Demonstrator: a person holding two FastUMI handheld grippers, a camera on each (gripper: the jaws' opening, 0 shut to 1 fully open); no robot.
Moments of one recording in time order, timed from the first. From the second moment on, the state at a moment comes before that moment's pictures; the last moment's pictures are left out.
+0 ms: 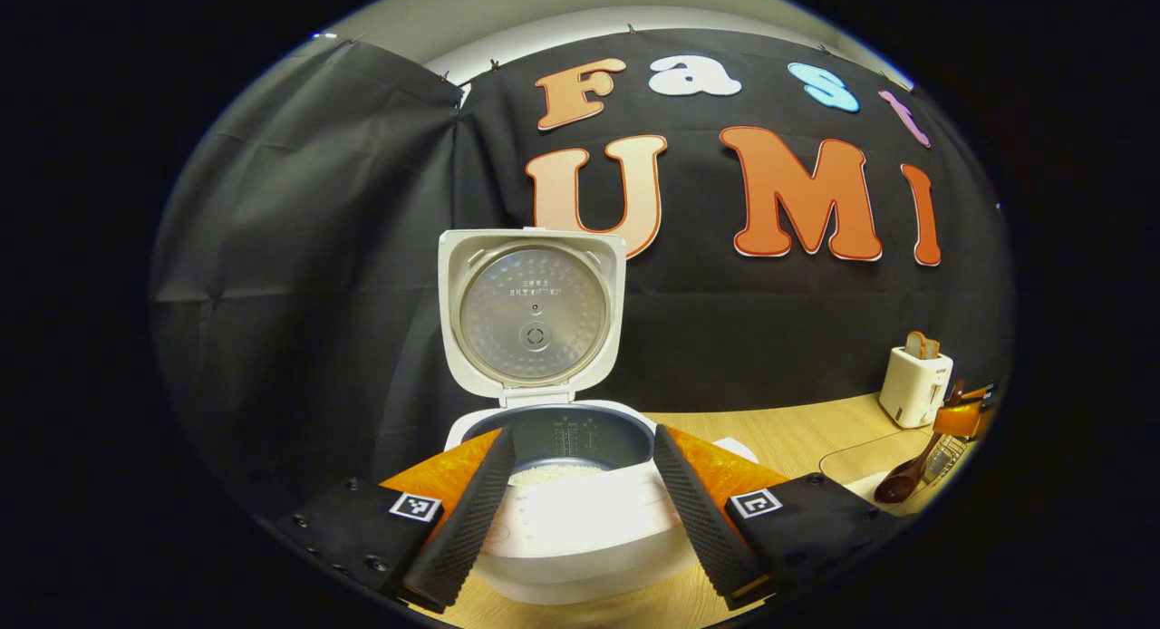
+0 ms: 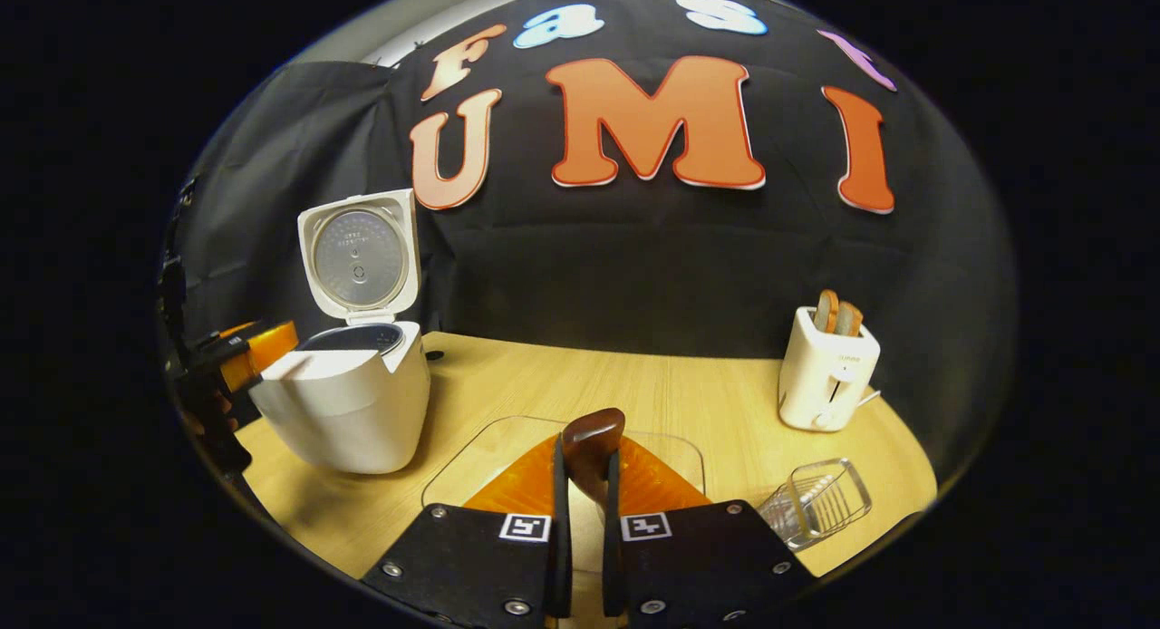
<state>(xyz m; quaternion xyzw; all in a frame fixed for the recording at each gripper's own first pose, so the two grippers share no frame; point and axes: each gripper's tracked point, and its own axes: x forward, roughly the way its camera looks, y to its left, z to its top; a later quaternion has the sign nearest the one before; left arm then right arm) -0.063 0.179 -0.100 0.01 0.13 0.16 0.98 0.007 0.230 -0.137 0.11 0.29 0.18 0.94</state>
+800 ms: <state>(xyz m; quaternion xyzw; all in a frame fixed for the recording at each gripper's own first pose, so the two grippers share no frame) -0.068 0.183 -0.095 -0.01 0.12 0.16 0.98 0.027 0.211 -0.161 0.42 0.39 0.08 0.81</state>
